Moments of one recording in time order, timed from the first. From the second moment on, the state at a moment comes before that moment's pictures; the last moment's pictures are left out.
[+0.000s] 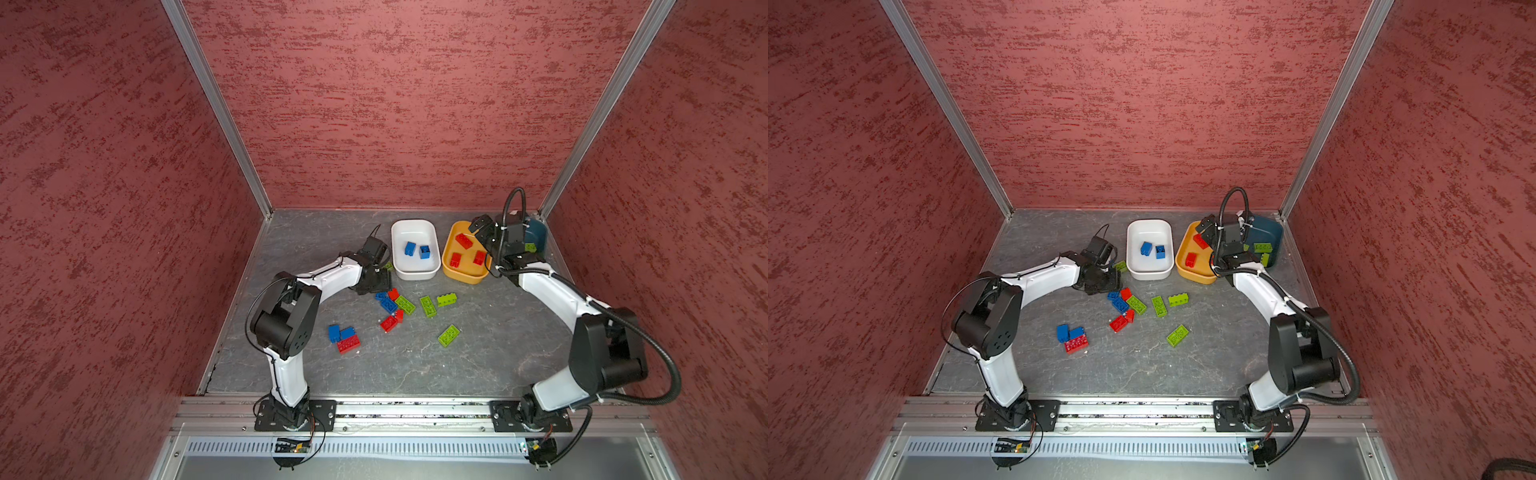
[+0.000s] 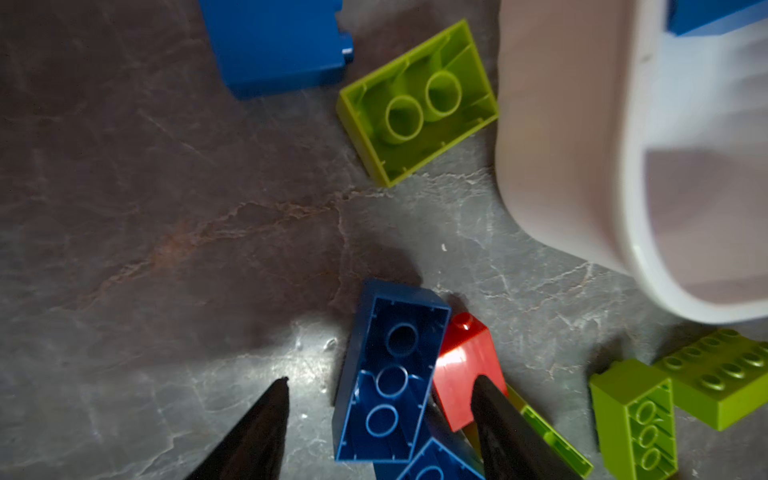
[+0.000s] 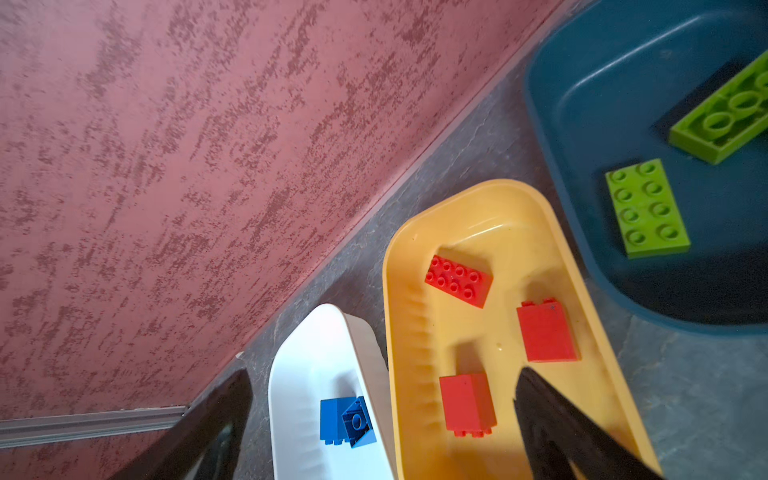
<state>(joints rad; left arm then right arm) -0.49 1.87 1.25 -0.57 0.06 -0.54 0.20 1.51 1.06 0.00 0.17 0.94</state>
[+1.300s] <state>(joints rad) -0.49 1.79 1.37 -0.41 0.04 -0.57 0.21 1.03 0.61 -0.11 -0.13 0.45</state>
